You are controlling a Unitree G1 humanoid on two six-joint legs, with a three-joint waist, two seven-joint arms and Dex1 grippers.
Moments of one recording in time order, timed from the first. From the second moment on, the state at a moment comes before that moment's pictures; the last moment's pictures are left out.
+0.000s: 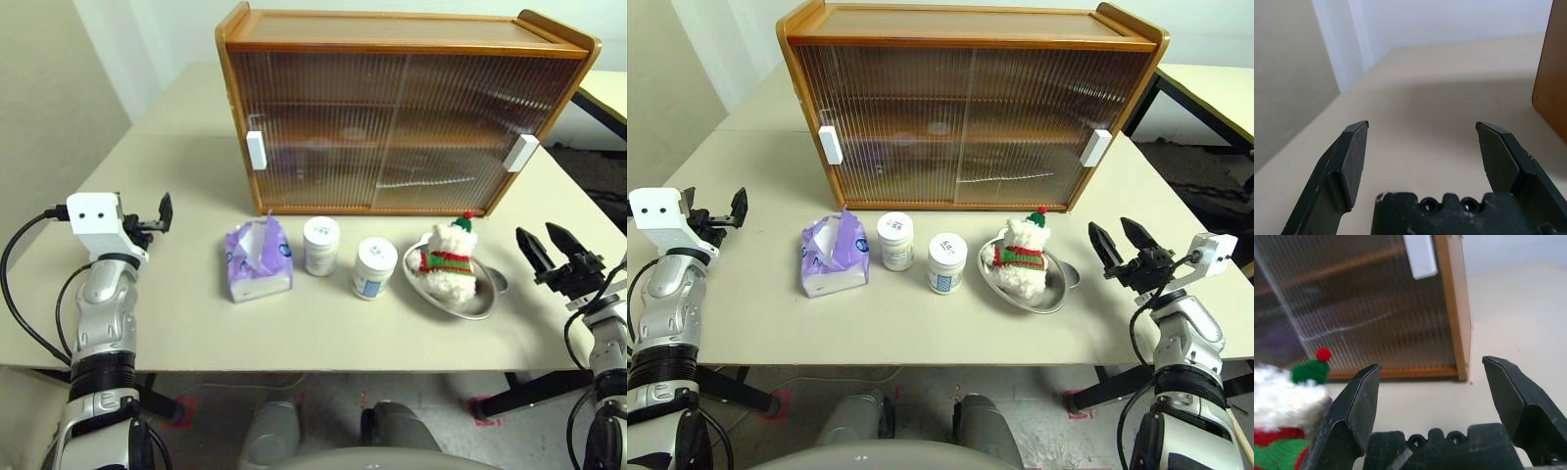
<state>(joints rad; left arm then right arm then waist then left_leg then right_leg) -0.27 0.46 0.37 0.37 -0.19 -0.10 -0.25 -0.22 -0.50 -0.52 0.75 0.54 -0.26 1.04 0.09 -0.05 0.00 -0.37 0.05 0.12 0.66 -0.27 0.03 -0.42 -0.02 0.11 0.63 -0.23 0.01</state>
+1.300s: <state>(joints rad) -0.47 0.42 0.12 0.25 -0.17 -0.13 -0.50 -0.09 -0.54 -0.30 -0.12 0.77 0.24 1.13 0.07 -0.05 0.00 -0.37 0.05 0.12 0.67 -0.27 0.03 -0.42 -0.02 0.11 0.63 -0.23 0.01</state>
